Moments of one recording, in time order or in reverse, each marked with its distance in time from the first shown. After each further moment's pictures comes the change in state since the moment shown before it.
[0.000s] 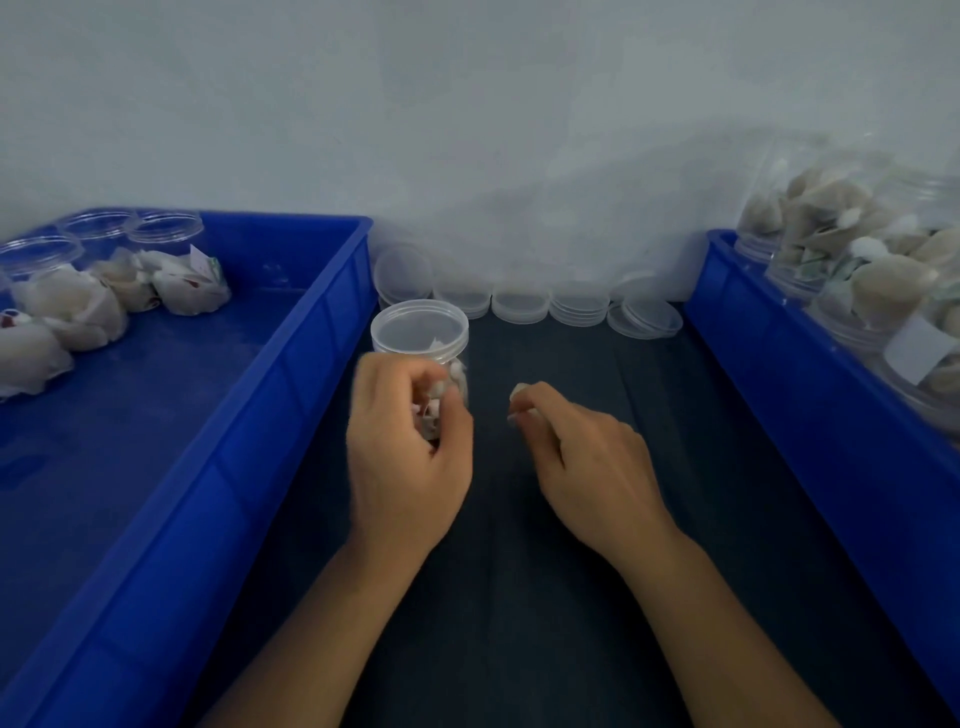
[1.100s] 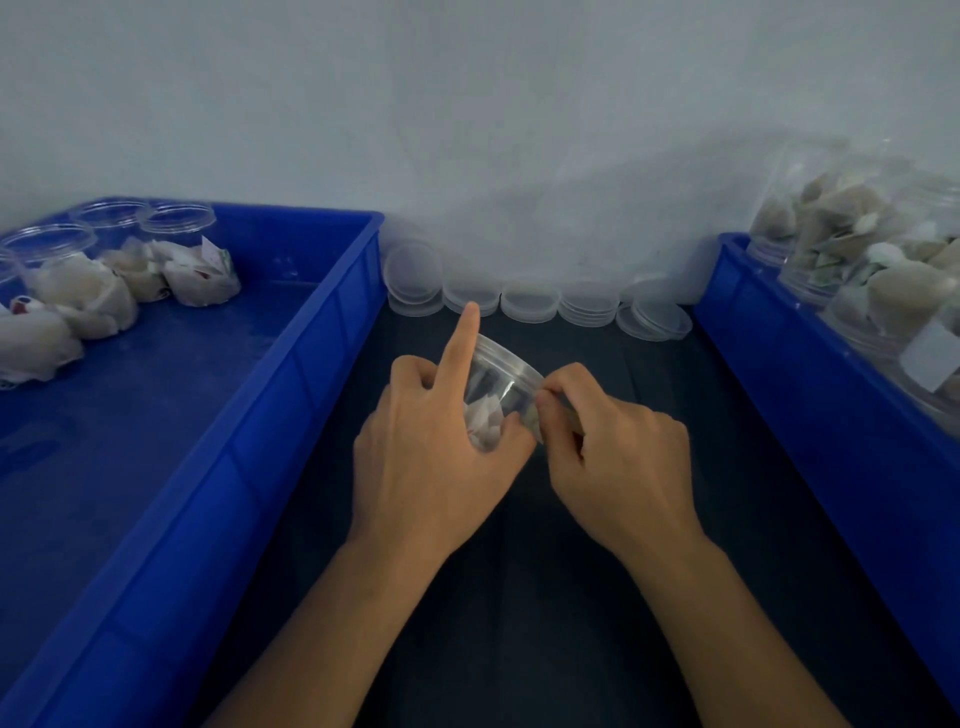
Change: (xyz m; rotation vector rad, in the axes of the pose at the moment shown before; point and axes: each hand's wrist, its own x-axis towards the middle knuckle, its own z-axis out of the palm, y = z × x) left_hand 0.004 0.012 -0.005 0.314 -0.373 -0.178; right_hand 0.000 -0.019 -0.018 -0.154 0.214 -0.043
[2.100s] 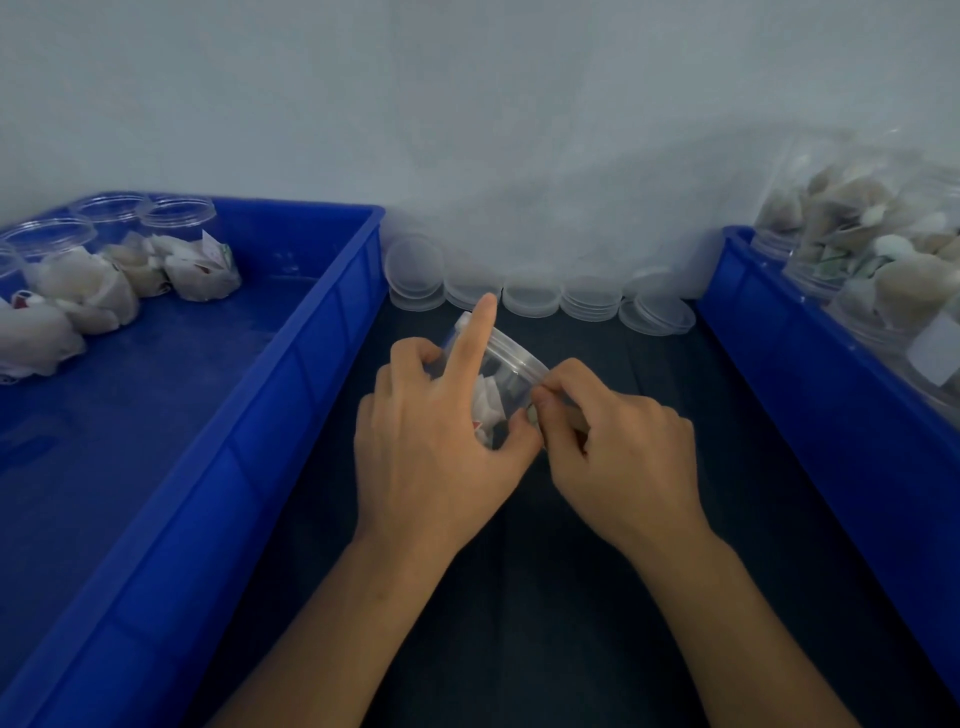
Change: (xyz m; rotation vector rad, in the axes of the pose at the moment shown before) left_hand -0.002 0.005 0.000 0.111 0.148 0.068; right_hand 0.000 -0.002 -0.003 0.033 -0.014 0.027
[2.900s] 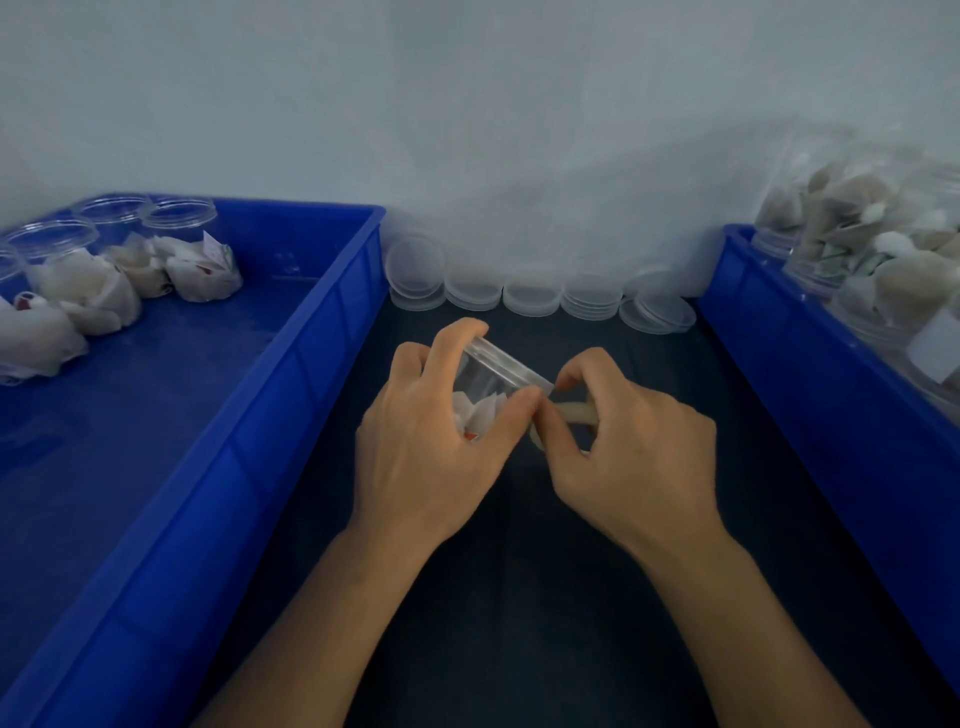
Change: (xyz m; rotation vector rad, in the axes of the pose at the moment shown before) left_hand 0.003 -0.008 -0.006 -0.286 -0.117 -0.031; right_hand 0.001 -0.007 -0.011 -0.057 0.054 0.011
